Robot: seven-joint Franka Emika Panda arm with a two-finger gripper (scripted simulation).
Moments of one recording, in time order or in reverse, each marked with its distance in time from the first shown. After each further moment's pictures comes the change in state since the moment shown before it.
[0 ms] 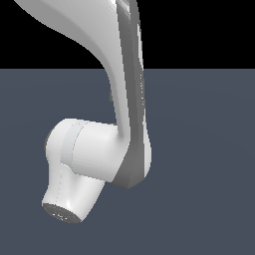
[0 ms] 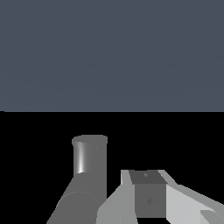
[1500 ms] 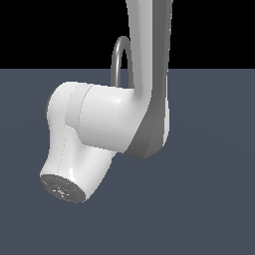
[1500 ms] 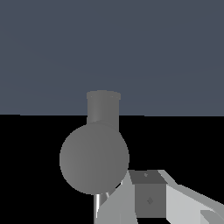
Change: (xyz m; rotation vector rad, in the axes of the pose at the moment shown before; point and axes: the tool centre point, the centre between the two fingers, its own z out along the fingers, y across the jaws) arm -0.054 -0.016 -0.001 -0.014 0.041 -0.006
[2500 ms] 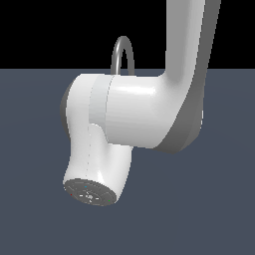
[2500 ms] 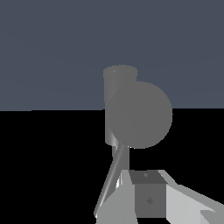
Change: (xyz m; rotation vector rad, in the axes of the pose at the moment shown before) arm -0.023 -0.026 -0.005 -0.067 -0.052 0.018
